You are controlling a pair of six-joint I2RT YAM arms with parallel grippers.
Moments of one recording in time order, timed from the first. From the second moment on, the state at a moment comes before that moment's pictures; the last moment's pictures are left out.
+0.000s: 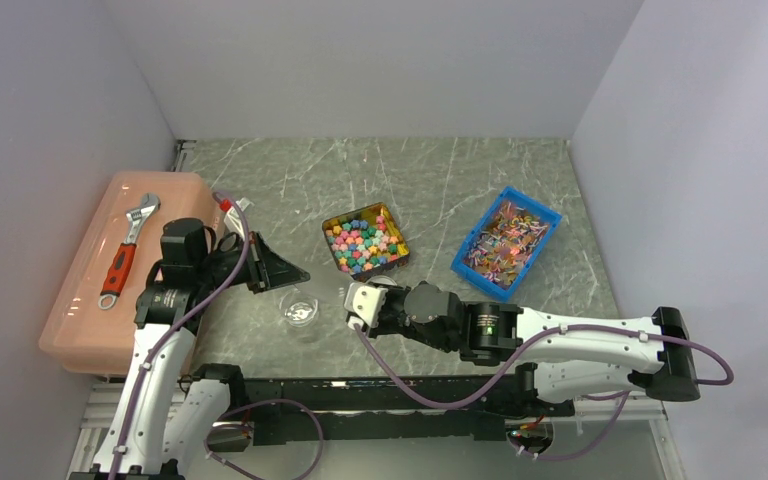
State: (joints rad) left arm -0.06 0.74 0.80 -0.55 1.02 -0.65; right arm 1.39 1.09 0.89 -0.12 0.31 -0.41
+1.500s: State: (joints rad) left arm -0.06 0.80 0.88 -0.70 0.84 -0.49; right arm 1.25 1.09 0.91 -0.30 0.21 -0.33
